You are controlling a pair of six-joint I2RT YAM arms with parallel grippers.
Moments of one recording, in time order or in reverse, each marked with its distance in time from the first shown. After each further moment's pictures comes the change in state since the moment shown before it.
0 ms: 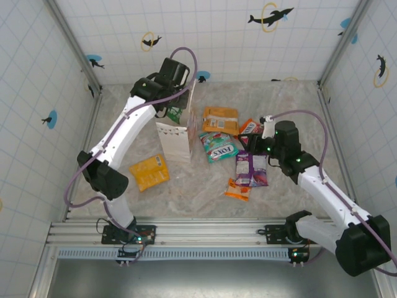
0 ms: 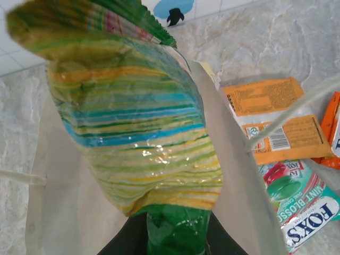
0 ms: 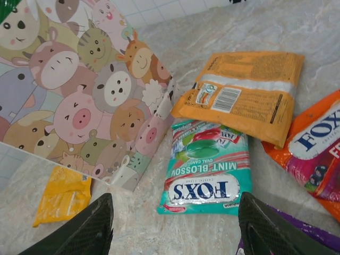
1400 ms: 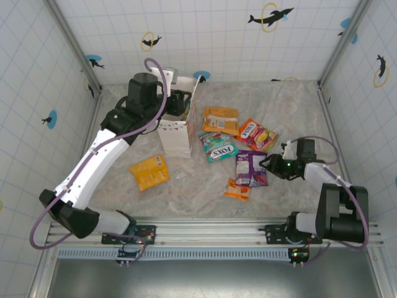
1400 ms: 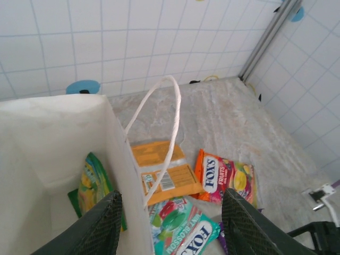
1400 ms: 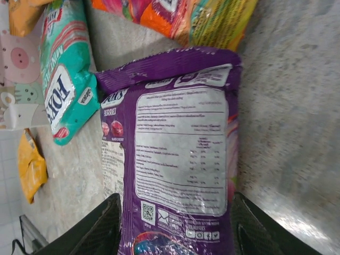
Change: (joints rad) left arm 0.000 -0.439 -0.468 0.498 0.332 -0.085; right arm -0.471 0.269 -0.211 -0.148 -0.392 -0.079
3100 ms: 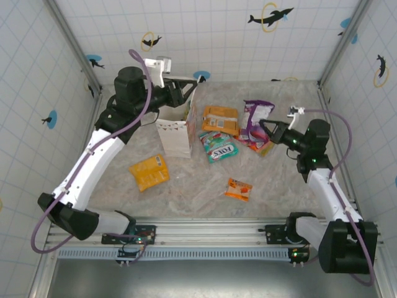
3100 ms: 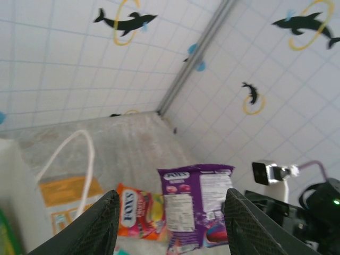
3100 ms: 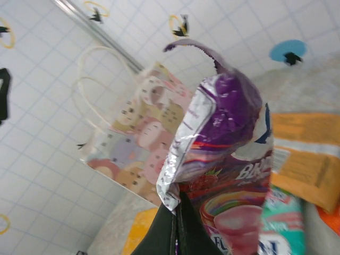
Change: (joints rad) left arm 0.077 -0.014 -0.029 0.261 0.390 -0.209; right arm 0.117 -0.261 0.145 0.617 -0.142 0.359
